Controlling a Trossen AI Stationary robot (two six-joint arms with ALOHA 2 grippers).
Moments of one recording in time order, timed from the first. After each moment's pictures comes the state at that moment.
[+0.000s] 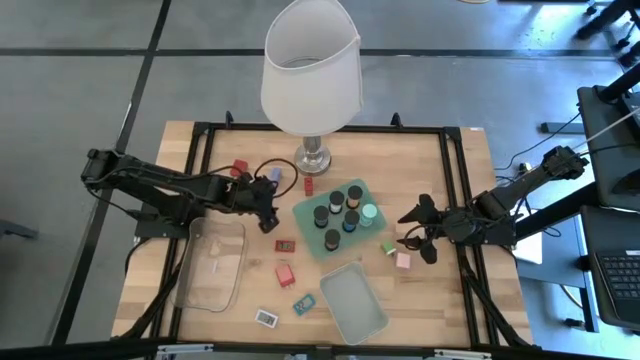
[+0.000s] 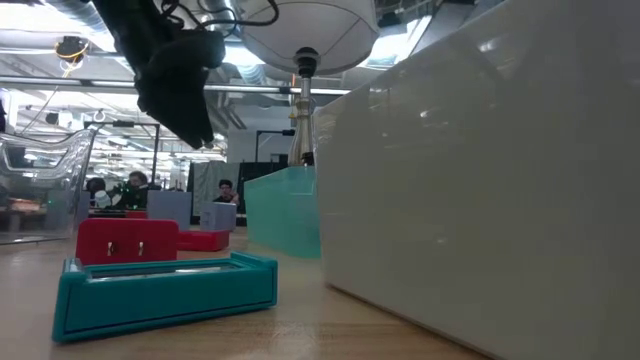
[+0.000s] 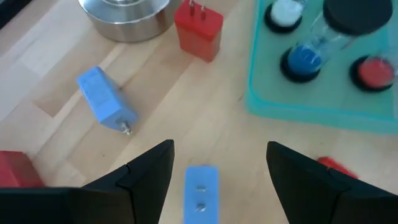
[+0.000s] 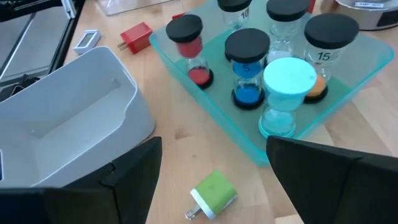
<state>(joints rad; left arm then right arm) -0.09 1.23 0.82 -0.65 -0.40 -0.62 0.56 0.69 0.45 -0.43 0.43 0.59</state>
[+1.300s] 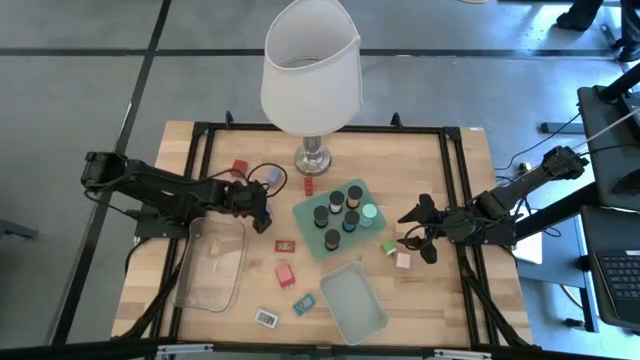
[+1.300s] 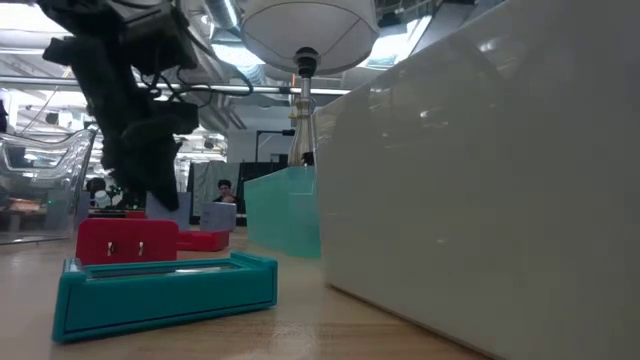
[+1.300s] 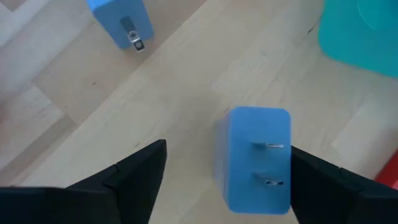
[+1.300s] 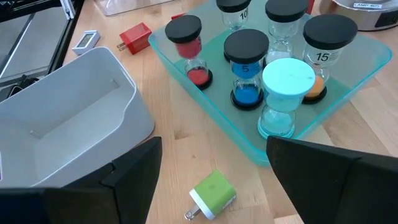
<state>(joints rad) 0.00 1.23 0.53 -0.44 -0.28 -0.72 0.56 0.69 0.45 -0.43 0.43 0.59</state>
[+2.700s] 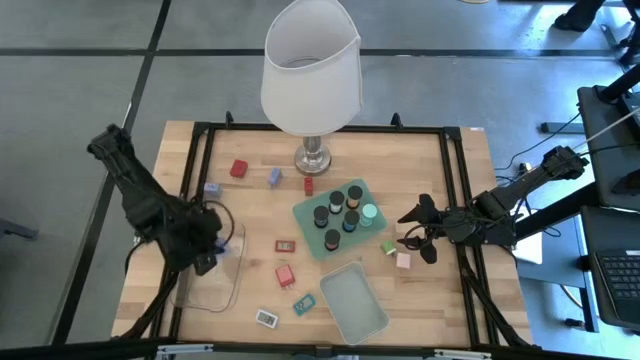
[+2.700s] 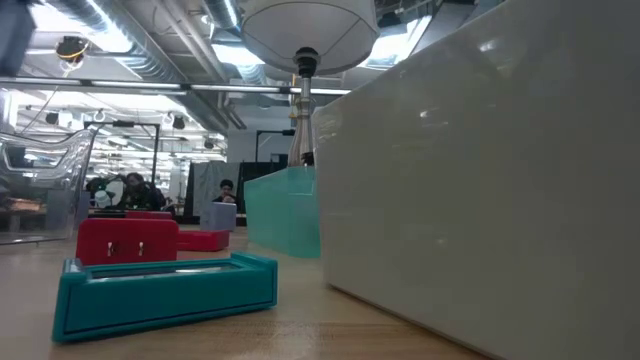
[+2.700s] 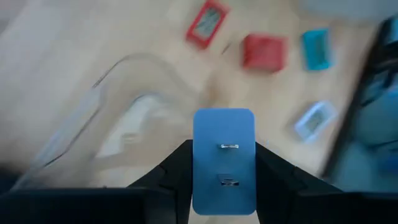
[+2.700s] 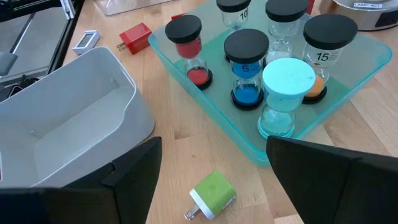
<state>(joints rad) -0.86 0.98 0.96 -1.18 -0.37 -1.36 0.56 0.70 0.45 -0.43 0.43 0.59</state>
